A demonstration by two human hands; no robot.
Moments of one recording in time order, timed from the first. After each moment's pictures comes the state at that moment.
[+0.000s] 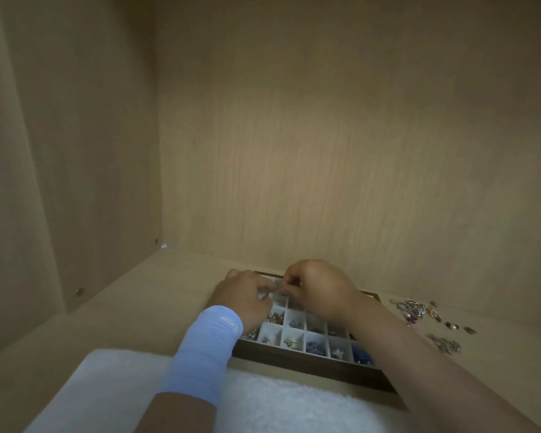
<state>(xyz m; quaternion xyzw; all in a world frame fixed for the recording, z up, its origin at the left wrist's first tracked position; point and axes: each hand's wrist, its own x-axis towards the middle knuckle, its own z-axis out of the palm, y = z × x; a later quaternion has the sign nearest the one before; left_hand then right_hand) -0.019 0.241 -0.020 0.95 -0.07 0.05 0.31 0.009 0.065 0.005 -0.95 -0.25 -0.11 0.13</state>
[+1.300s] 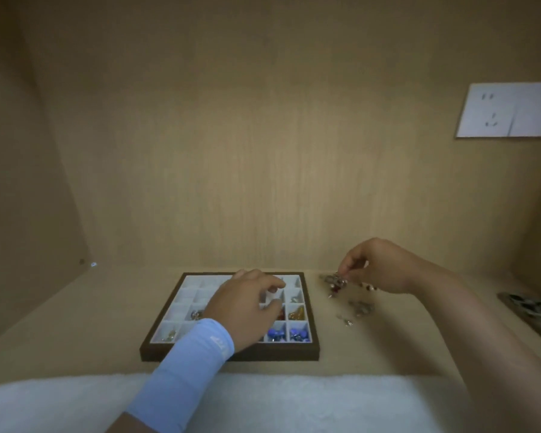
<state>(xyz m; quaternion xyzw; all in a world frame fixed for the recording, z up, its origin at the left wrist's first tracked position) -0.049 0.131 -0.016 0.92 -0.26 0.12 0.27 -0.046 -0.148 0.044 -0.97 -0.08 -0.03 0.24</state>
